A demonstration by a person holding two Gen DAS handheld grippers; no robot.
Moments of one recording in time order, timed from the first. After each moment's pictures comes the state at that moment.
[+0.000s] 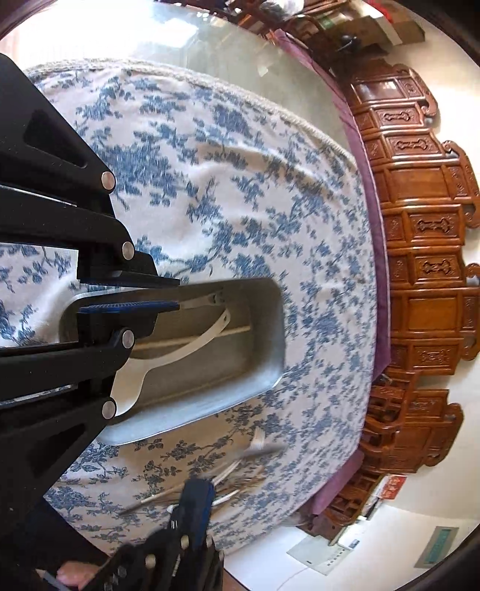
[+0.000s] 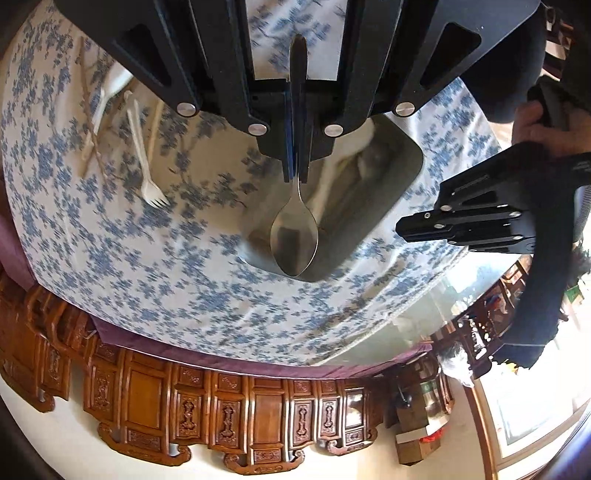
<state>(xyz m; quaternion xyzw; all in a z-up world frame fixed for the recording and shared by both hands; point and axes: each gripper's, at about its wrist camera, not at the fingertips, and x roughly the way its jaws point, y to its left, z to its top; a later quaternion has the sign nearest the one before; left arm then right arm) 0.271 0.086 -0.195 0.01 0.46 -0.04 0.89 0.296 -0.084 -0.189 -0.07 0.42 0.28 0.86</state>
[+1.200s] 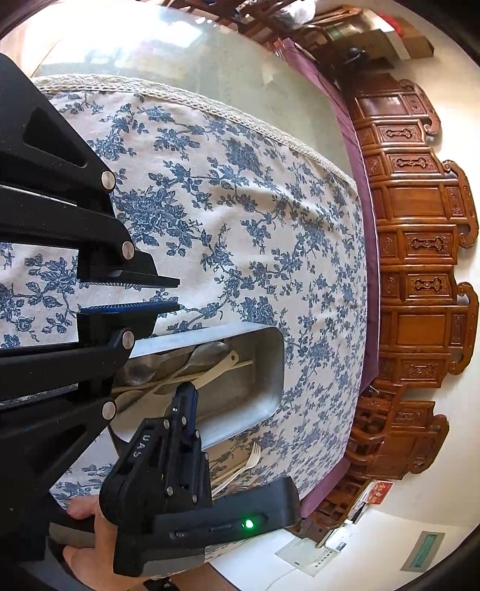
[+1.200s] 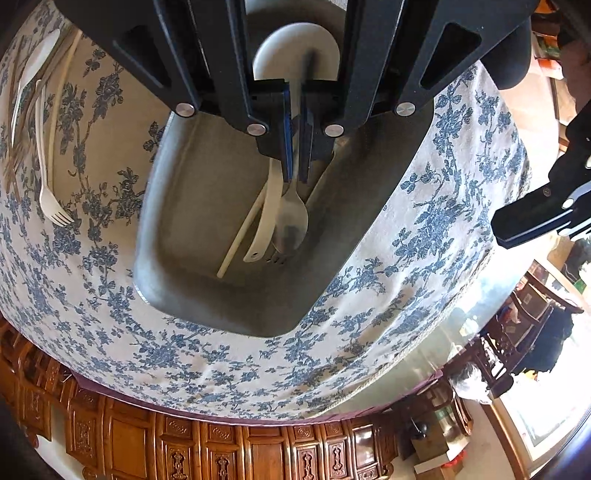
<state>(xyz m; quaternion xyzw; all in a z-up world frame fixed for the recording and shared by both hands) 0.244 0.132 -0.190 0.00 0.44 -0.03 0.90 0.337 -0.007 -0.262 -0.05 0.50 0.27 0.82</state>
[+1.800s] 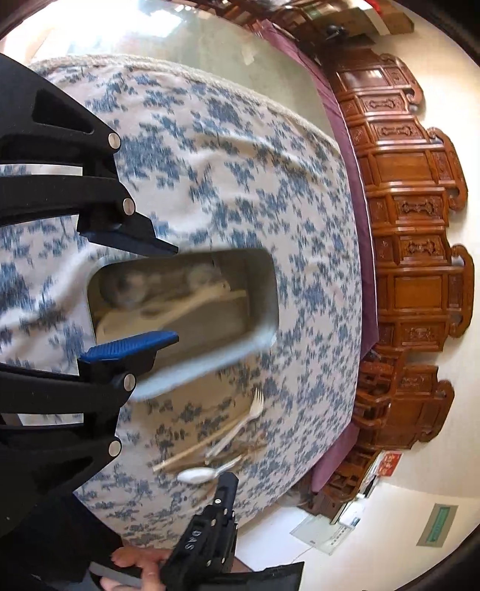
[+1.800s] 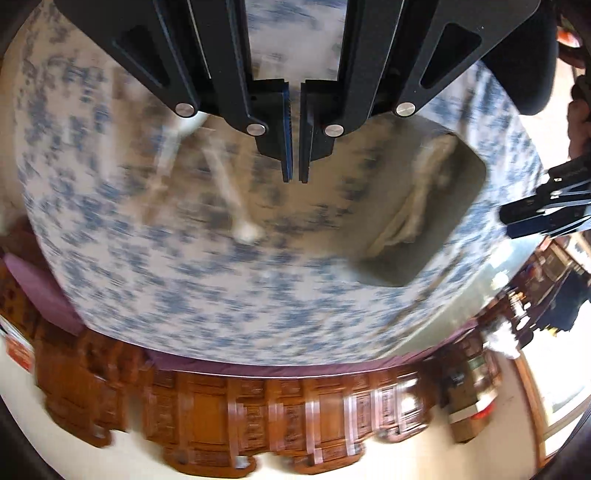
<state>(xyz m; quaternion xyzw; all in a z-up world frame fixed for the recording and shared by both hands) 0.240 0.053 -0.177 0.02 0.44 -0.08 0.90 0.305 -0.201 -0.207 -0.02 0.43 0.18 0.88</state>
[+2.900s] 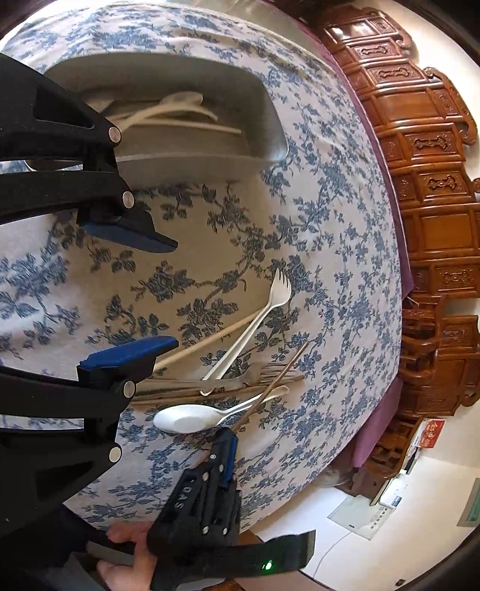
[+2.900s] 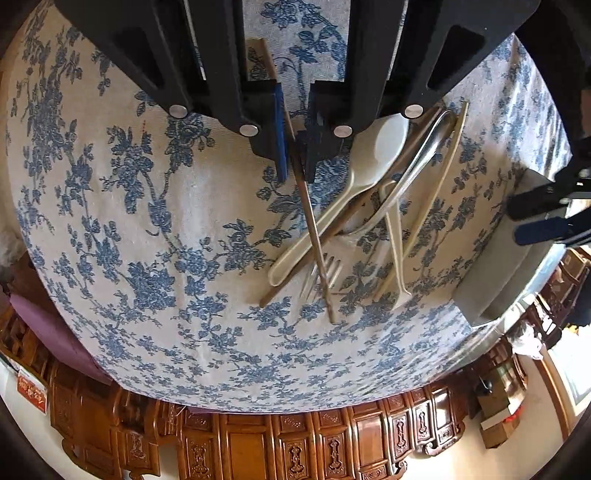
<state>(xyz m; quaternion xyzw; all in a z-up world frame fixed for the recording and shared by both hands) 0.294 -0.109 -0.242 0.04 0.48 -0.12 0.87 0.346 -0.313 -0.294 -0.02 0.48 0.17 0.86</state>
